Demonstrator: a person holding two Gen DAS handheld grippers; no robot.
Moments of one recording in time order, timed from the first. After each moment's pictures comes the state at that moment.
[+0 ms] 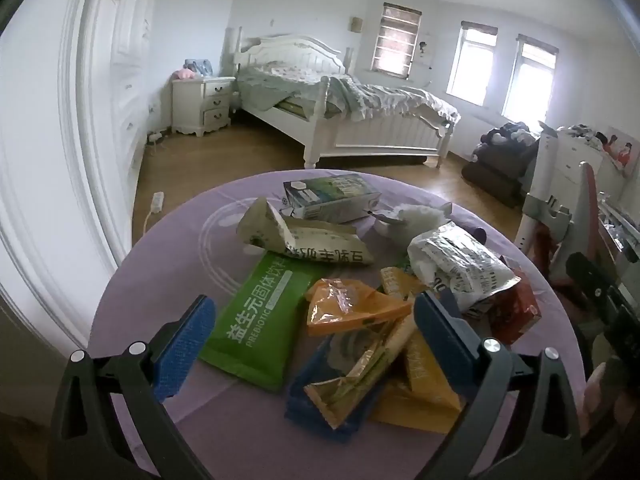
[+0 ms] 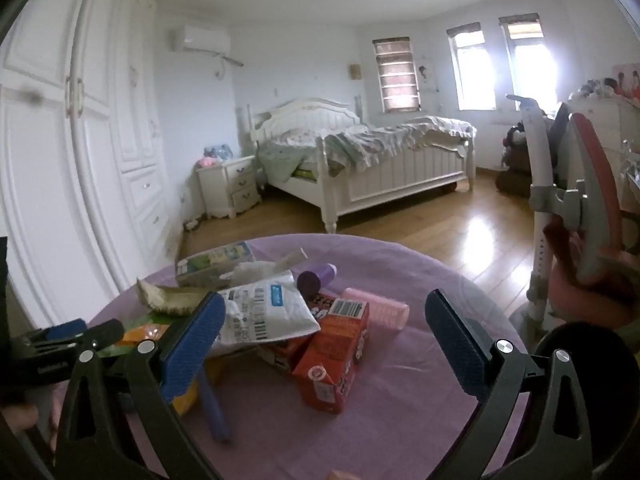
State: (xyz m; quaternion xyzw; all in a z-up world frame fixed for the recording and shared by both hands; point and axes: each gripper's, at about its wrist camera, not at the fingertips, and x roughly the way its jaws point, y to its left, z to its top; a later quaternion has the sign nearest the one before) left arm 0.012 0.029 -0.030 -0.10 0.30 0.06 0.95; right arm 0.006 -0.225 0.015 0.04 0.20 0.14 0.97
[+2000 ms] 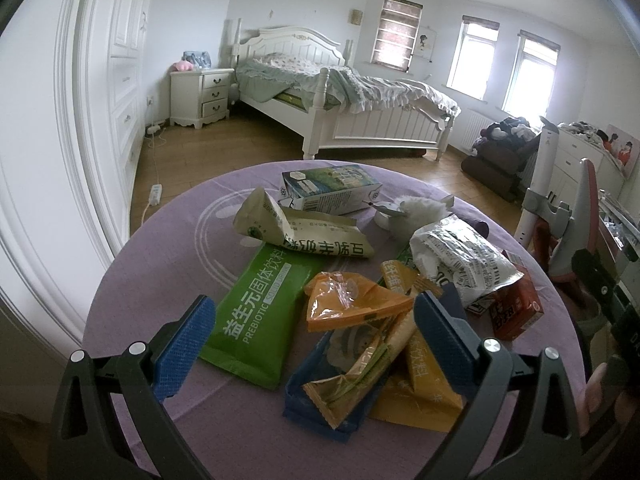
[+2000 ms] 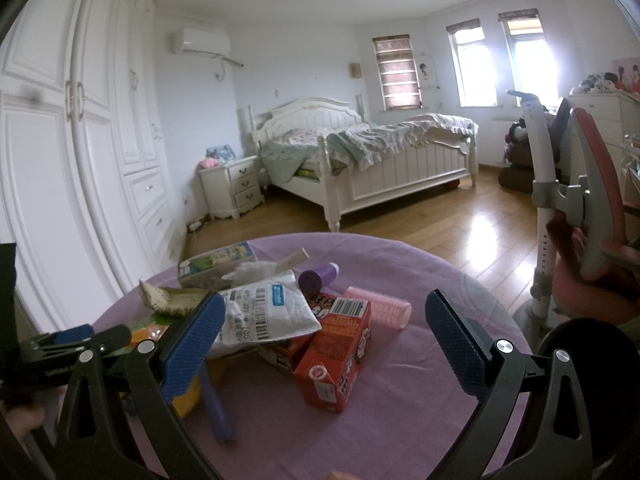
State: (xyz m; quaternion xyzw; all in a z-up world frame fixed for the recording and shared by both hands) left arm 0.014 0.030 -0.030 -0.10 0.31 0.05 0.94; right arm 0.007 -0.229 0.014 0.04 0.20 0.15 0.97
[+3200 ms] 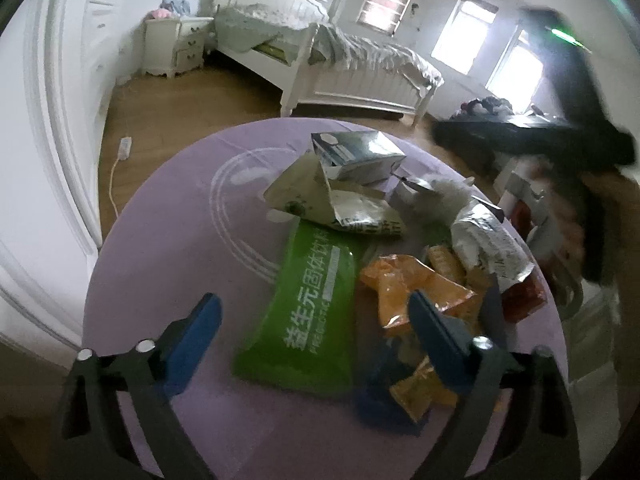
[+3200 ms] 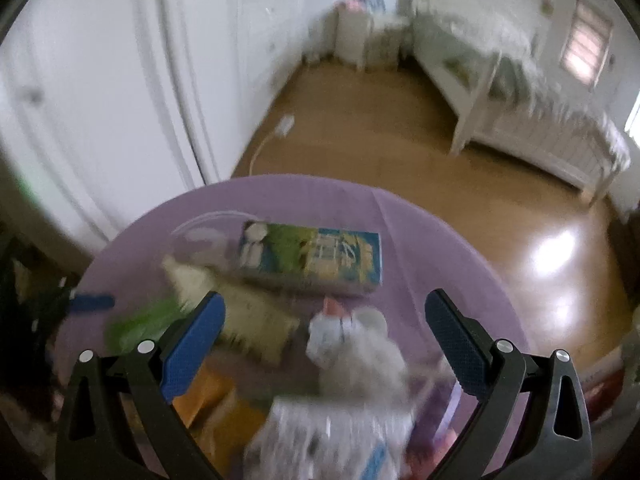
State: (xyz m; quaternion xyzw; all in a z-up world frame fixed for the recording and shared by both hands) left arm 0.032 0.085 -0.054 -0.14 0.39 -0.03 0.91; right arm 0.198 -0.008 0.030 -0.22 0.43 0.34 0.81
